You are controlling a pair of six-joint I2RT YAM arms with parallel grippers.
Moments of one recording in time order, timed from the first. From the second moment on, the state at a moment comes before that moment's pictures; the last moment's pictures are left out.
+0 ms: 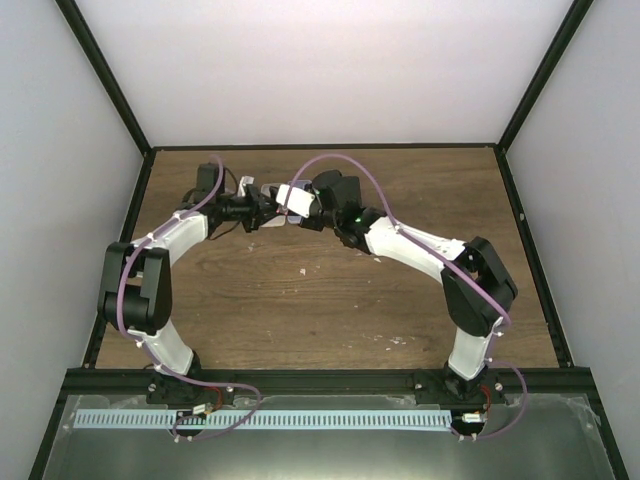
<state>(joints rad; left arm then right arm) -0.16 1.70 1.09 -0.08 0.96 -1.18 0.75 1.79 1.33 0.00 0.03 -0.77</state>
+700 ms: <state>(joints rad) 0.02 1.65 1.09 -0.26 0.84 -0.78 0.75 1.55 1.36 -0.03 -0.01 -0.69</state>
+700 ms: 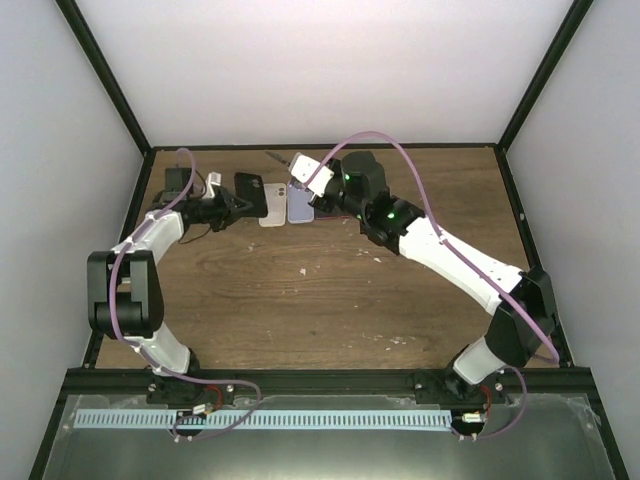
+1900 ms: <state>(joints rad) 0.19 2.28 1.65 -0.74 0.84 -0.05 0.66 1.51 1.29 -0.09 -0.04 -0.67</state>
